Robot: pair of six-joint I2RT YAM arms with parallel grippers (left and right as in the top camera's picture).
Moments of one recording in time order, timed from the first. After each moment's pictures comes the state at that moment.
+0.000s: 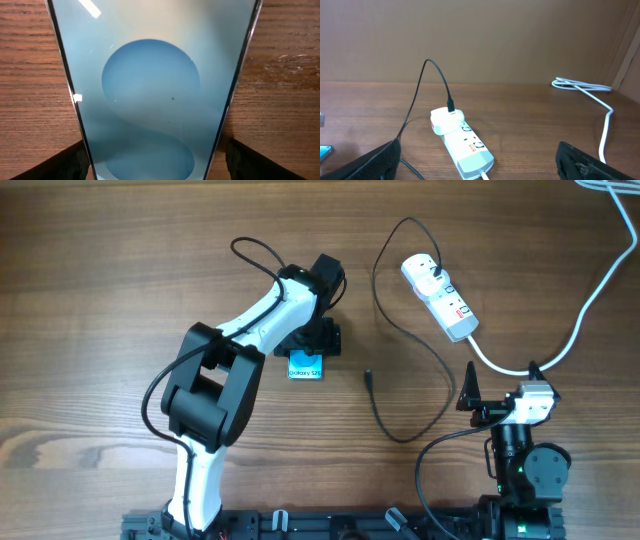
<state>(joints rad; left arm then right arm) -0.51 2.17 1.56 -1.01 0.02 -0.50 -0.06 0.02 0.01 0.00 -0.04 -0.03</state>
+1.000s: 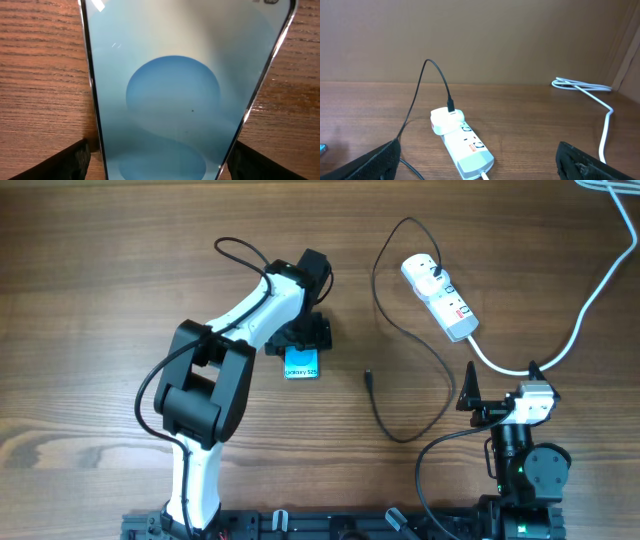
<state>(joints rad) -0.46 2.17 1.56 -1.01 0.03 -0.54 -0.06 0.02 0.01 0.00 -0.04 -0.03</state>
